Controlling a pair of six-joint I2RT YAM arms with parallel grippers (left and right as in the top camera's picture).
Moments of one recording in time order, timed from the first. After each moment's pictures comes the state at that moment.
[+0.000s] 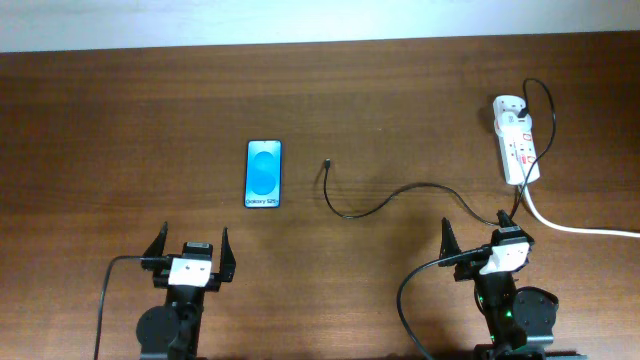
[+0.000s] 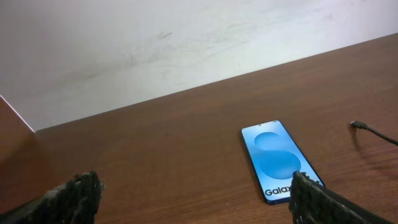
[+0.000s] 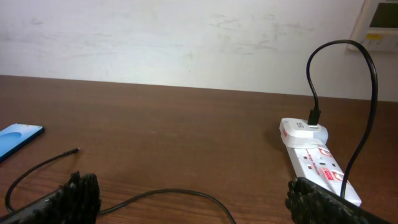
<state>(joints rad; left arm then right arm) -0.04 0.01 0.01 -0.08 -0.01 0.27 -0.02 0.02 0.01 -0.06 -0.13 -0.02</state>
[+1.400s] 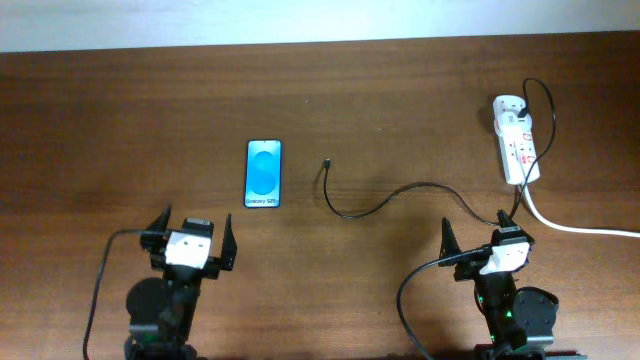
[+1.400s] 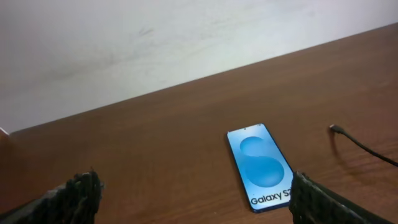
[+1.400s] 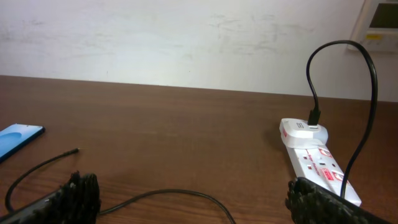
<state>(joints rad) -0.04 0.36 0.21 -0.02 0.06 0.26 -0.02 0.02 0.01 -0.06 -0.13 -0.02</state>
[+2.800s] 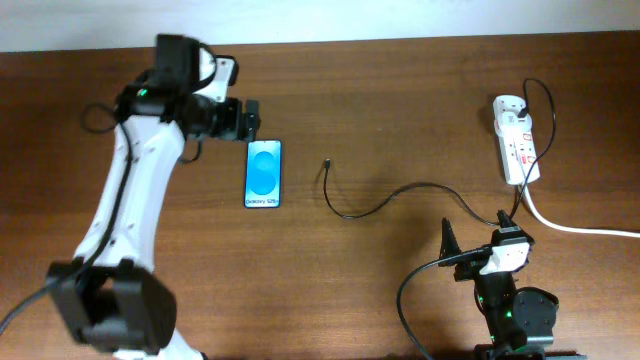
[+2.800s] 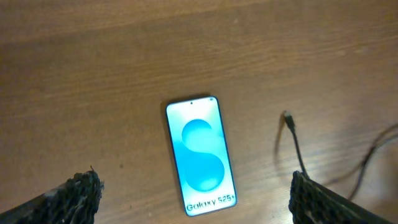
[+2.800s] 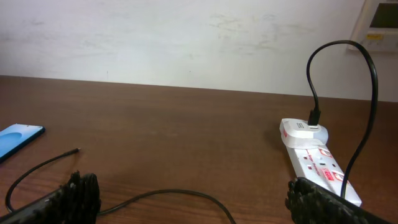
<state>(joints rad) -0.11 1.81 1.70 -0.97 0.18 0.06 -0.02 0.02 0.01 -0.06 -0.13 -0.02</state>
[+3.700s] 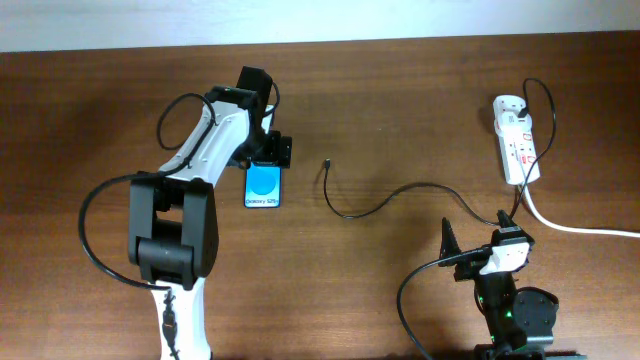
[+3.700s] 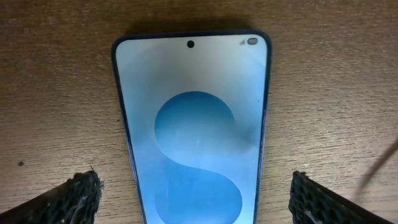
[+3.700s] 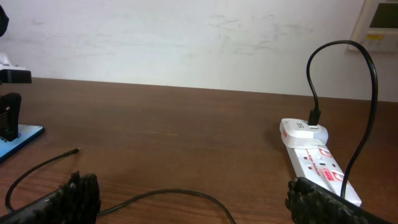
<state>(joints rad) -0.24 2.20 1.75 -1.01 0.00 -0.15 -0.02 0.02 0.01 -0.06 -0.13 -0.02</state>
